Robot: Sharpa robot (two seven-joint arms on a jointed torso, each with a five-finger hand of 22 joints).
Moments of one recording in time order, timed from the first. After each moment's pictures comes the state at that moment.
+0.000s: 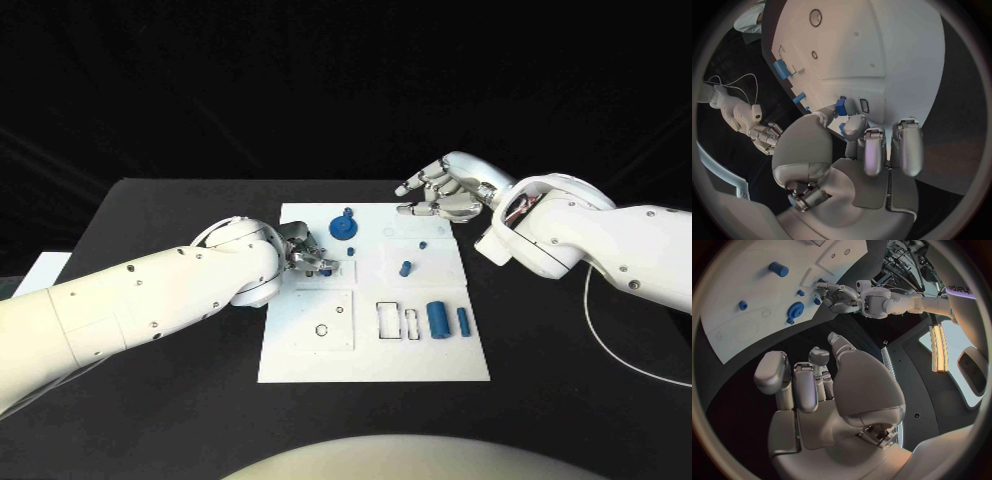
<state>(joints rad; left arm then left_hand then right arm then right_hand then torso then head) 1.15 -0.59 -0.02 1.39 -1.22 -0.07 -0.57 0.98 -0.15 0.46 0.20 0.22 1.02 0.00 0.62 0.73 1.38 -0.06 1.15 1.09 1.47 -0.11 1.57 1.31 0.04 1.47 0.00 1.47 1.31 1.25 -0.95 -0.02 1.62 -1.02 -0.32 0.01 1.30 -0.04 0.11 0.10 0.32 0.95 0.15 0.08 0.07 1.24 0.06 0.98 1.06 1.47 -0.02 1.39 1.31 0.11 1.33 0.08 1.28 0.98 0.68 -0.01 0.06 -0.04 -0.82</state>
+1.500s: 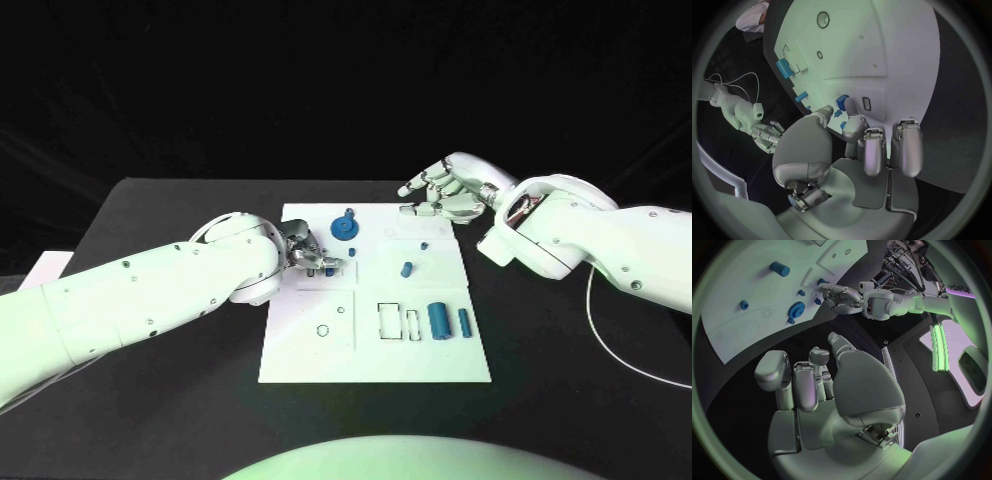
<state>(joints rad) 1.16 -0.61 0.00 1.42 -1.21 -0.05 -0.60 0.94 -0.13 0.25 0.29 0.22 1.04 0.00 0.61 0.71 1.39 -0.07 1.17 1.10 1.47 -0.11 1.57 1.31 0.04 1.47 0.00 1.48 1.31 1.25 -0.95 -0.02 1.61 -1.01 -0.31 0.01 1.30 -0.04 0.11 0.10 0.32 0.95 0.15 0.08 0.07 1.24 0.06 0.98 1.05 1.47 -0.02 1.38 1.30 0.11 1.32 0.08 1.26 0.95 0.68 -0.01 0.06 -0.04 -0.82</state>
